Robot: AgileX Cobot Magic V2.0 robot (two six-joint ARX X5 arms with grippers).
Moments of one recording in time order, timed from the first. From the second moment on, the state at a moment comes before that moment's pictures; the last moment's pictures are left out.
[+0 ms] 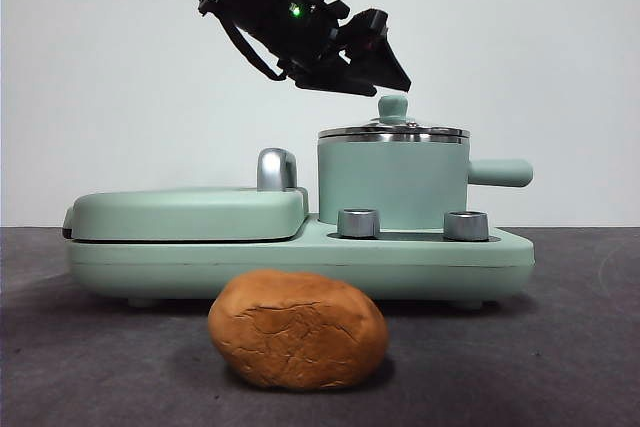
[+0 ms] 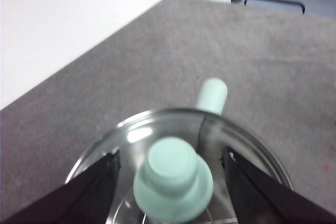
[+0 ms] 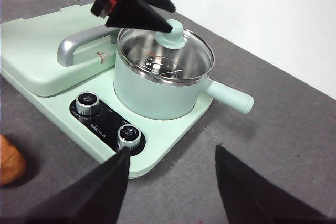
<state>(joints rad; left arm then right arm) -0.59 1.89 1.47 0.11 0.36 0.23 0.07 0.48 0.73 -0.62 -0.44 -0.39</state>
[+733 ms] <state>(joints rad) -0.59 1.97 1.51 0.14 0.36 0.14 0.07 0.48 0.73 -0.62 -0.44 -0.39</state>
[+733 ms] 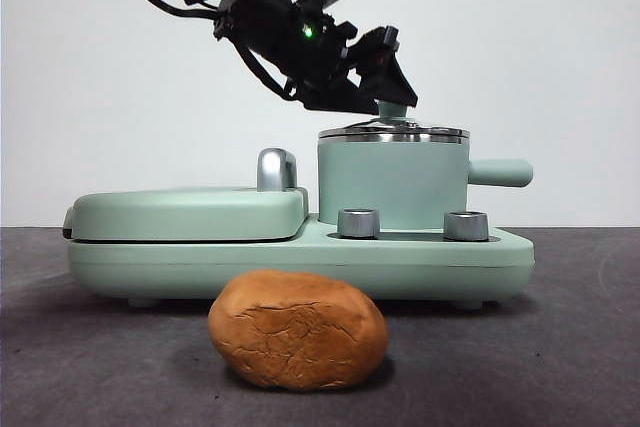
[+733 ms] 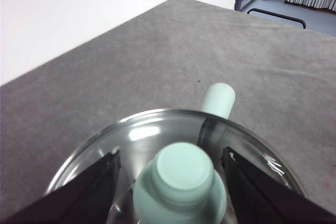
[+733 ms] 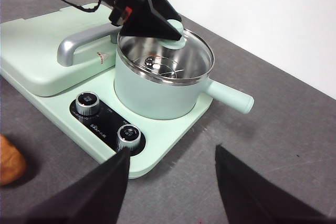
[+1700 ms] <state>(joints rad) -0.59 1.97 1.52 0.12 0.33 0.15 0.07 0.48 0.73 -0.62 -0.44 -0.39</state>
